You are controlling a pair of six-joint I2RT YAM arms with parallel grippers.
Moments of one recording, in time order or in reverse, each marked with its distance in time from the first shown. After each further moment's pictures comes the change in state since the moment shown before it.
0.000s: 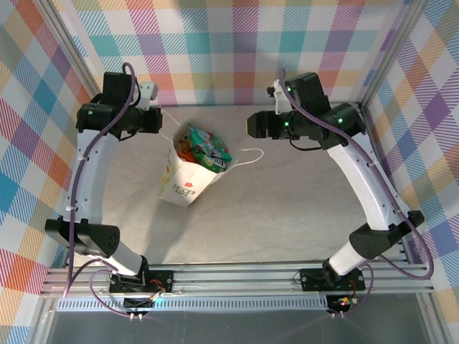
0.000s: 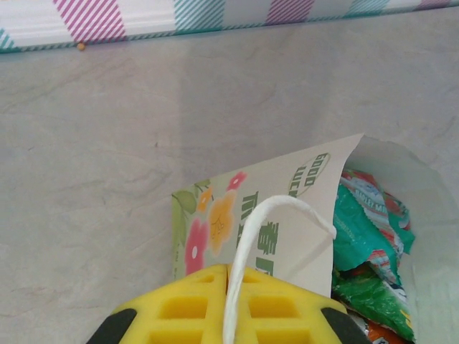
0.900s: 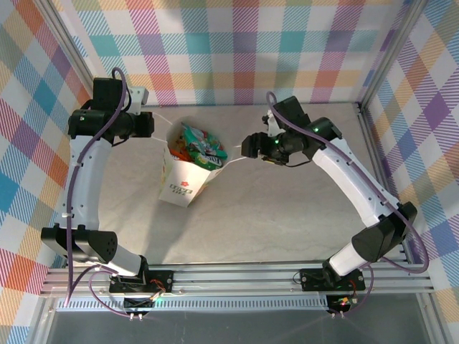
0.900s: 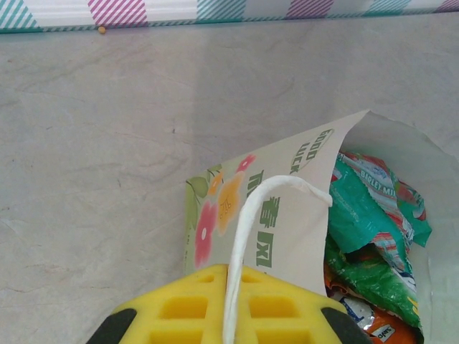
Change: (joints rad) left arm 0.055 -0.054 -0.074 0.014 0.023 0.005; right arm -0.001 -0.024 -0.337 0.106 -0.114 0.216
